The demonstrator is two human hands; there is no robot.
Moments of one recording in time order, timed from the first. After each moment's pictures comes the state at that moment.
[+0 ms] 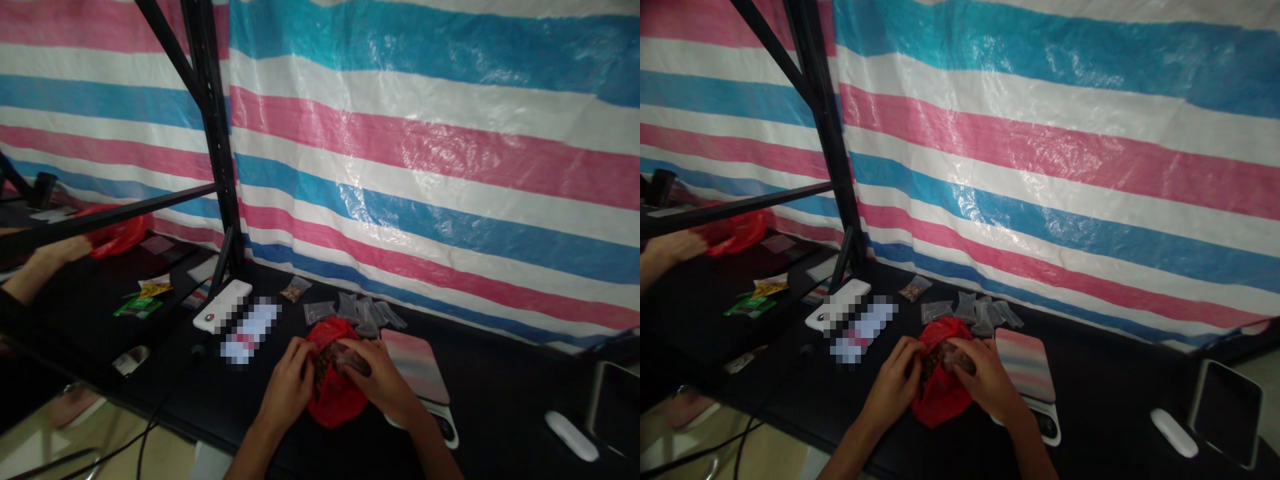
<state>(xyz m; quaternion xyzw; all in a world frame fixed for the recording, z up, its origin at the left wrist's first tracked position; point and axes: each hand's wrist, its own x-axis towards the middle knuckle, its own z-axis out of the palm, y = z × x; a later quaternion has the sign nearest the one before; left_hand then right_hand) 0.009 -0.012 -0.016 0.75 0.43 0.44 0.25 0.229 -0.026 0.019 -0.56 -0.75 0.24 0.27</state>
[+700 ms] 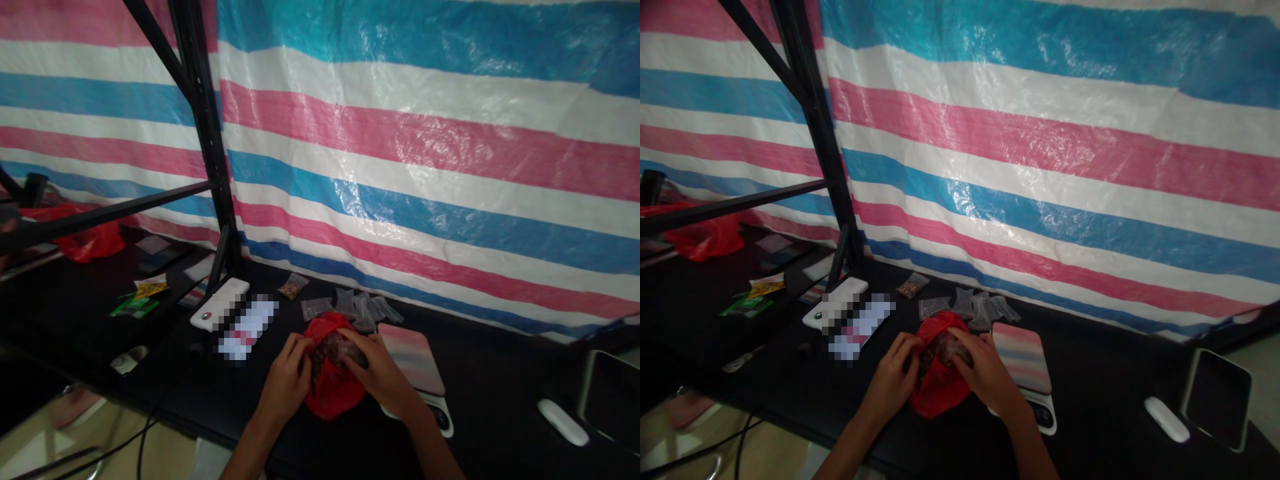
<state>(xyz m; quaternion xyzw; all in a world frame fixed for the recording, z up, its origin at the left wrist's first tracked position) 0.010 -0.013 -0.012 0.75 0.44 0.45 0.23 0.227 -0.028 0.027 -0.57 -0.74 0.24 0.26</state>
